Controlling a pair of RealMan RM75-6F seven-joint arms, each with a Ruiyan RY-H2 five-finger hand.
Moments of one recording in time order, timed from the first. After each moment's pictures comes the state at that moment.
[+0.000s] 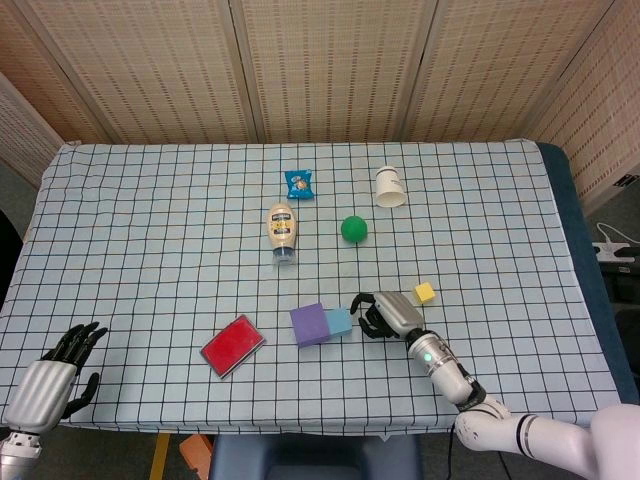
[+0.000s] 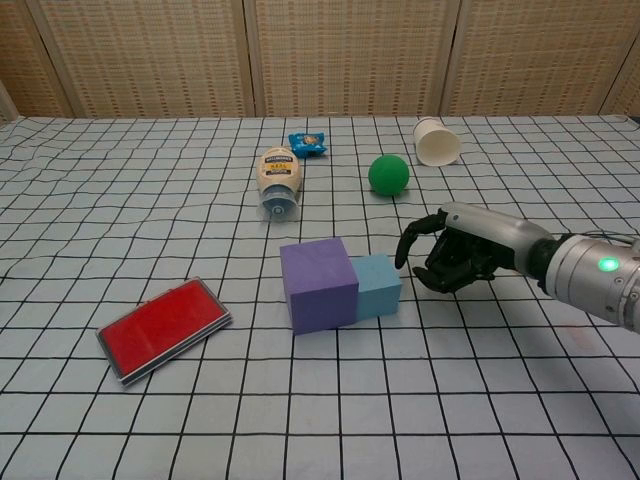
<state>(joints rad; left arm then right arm) -0.08 -1.16 0.06 -1.54 1.64 1.48 0.07 0.62 -1.65 0.16 -1.35 -1.27 0.82 0.19</state>
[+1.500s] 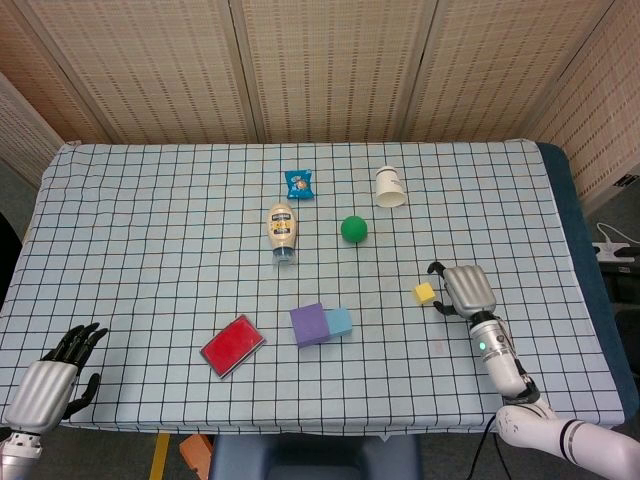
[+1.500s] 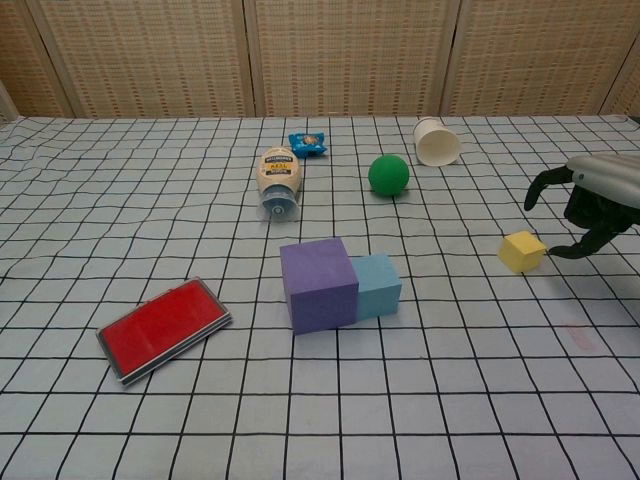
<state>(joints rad) -0.08 -1.16 0.06 -1.55 1.63 1.48 0.08 0.55 -1.50 0.15 -1.32 -1.10 0.97 -0.27</state>
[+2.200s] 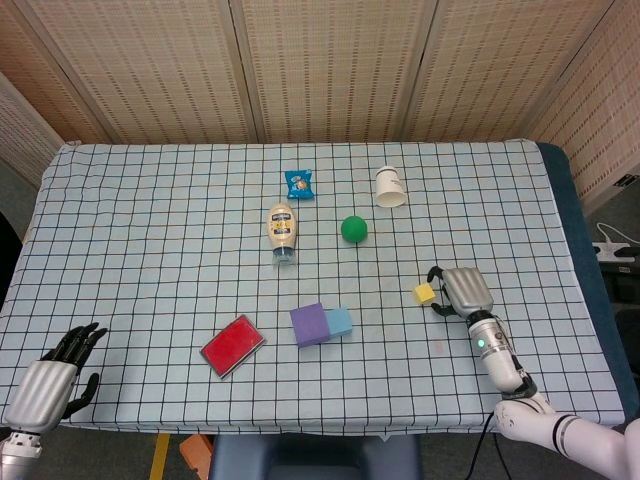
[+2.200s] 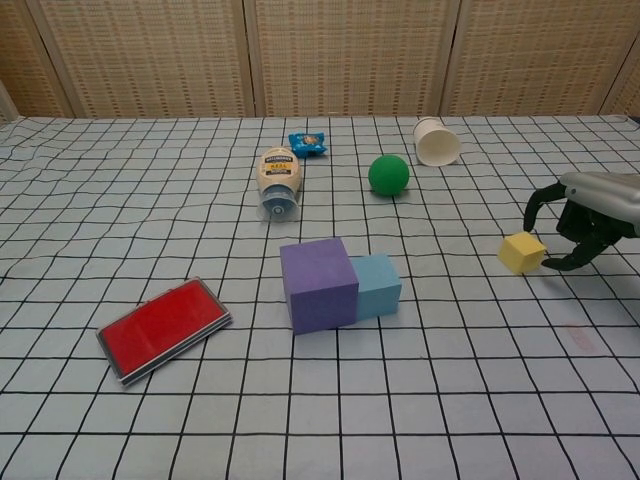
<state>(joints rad) -0.08 -1.16 0.06 -1.55 1.63 1.48 0.08 0.56 -1.56 0.14 -1.20 -1.14 0.91 -0.15</state>
